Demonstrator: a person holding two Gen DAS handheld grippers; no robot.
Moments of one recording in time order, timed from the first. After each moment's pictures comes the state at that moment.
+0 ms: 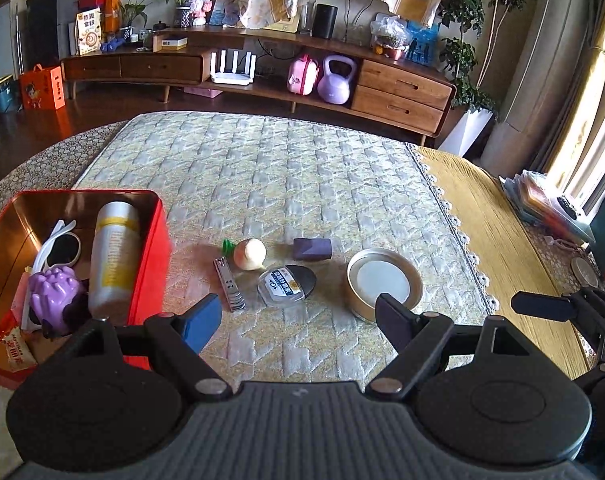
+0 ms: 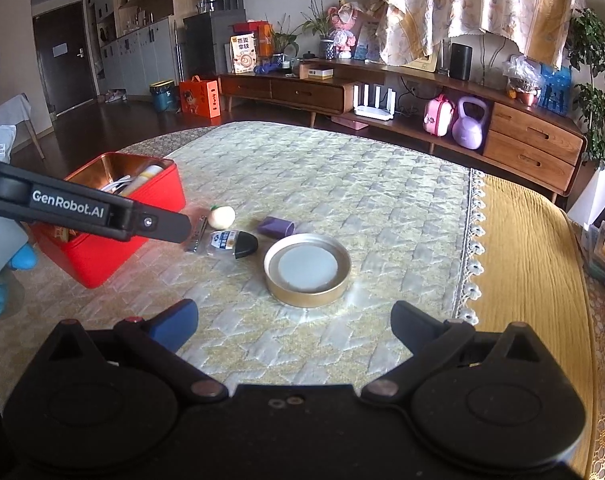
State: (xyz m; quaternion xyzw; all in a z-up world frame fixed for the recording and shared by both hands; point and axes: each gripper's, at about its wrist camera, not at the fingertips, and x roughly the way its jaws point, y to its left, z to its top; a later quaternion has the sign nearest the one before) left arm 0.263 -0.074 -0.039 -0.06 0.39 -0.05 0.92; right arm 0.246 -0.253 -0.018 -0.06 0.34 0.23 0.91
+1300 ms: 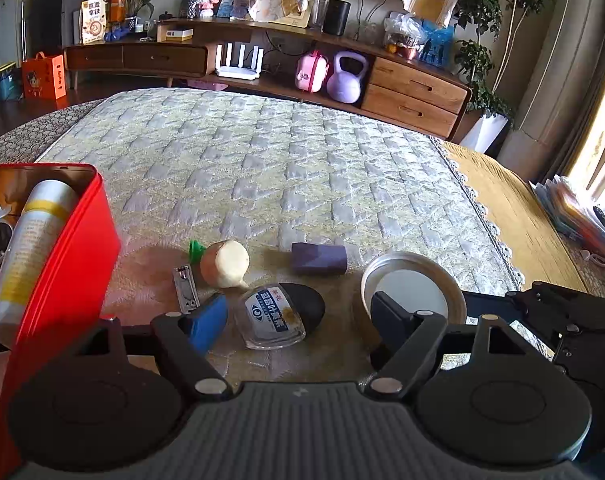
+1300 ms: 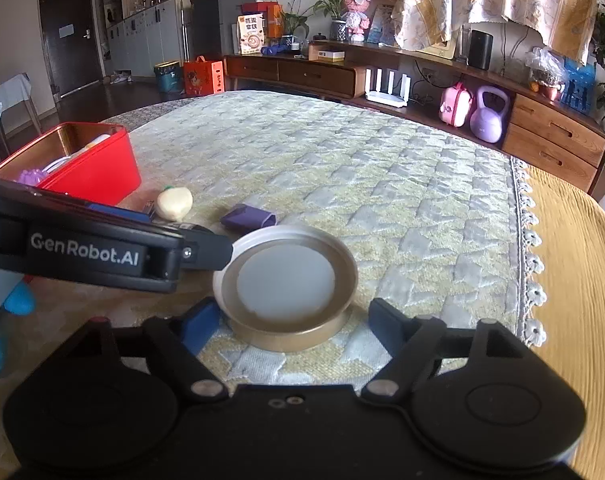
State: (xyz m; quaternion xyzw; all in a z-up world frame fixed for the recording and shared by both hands) left arm 0.316 -0.085 -0.102 -0.08 0.38 -0.04 0.92; right arm 0.319 -0.231 -0.079 -0.08 0.35 0.25 0.90
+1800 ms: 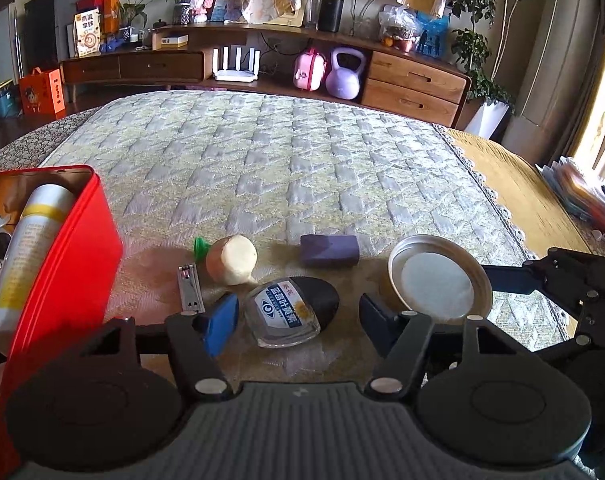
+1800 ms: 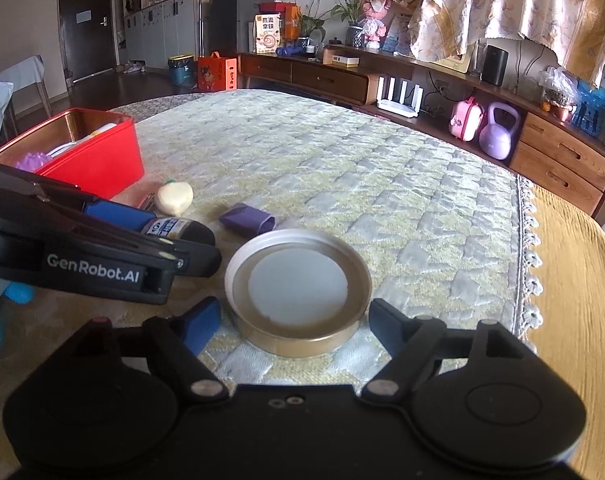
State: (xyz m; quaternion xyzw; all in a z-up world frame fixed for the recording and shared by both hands) left arm 0.318 -0.087 -0.112 -0.04 0.38 -0.04 0.92; right arm 0.325 -0.231 -0.079 -0.11 0.34 0.26 0.90
